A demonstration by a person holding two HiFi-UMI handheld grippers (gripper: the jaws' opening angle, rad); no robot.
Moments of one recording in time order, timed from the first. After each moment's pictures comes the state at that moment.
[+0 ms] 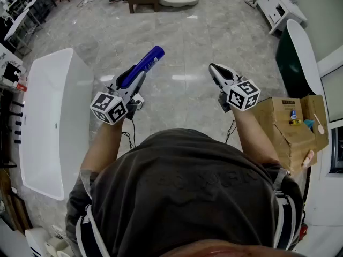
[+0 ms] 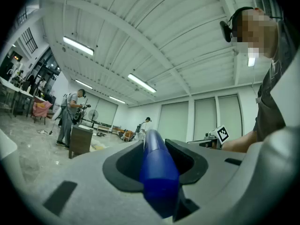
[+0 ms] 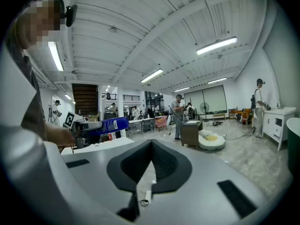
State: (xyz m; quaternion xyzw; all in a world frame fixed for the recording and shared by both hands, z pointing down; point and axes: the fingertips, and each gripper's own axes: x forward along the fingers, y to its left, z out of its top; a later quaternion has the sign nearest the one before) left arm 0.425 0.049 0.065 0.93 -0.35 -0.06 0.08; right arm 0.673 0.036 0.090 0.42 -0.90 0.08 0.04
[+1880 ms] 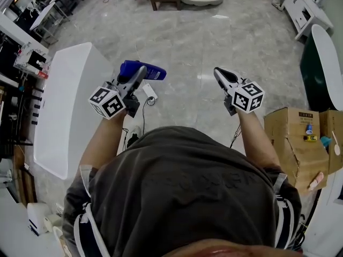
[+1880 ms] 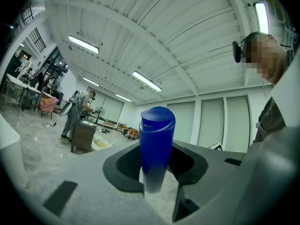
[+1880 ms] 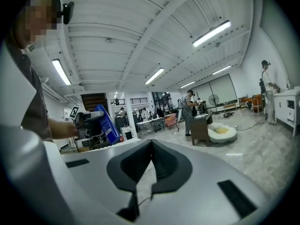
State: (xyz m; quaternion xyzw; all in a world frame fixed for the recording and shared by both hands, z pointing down) left arm 0.515 0.056 0.041 0.91 -0.39 -0.05 0.11; right arm 0.763 0.026 0.132 0.35 -0.93 0.13 0.02
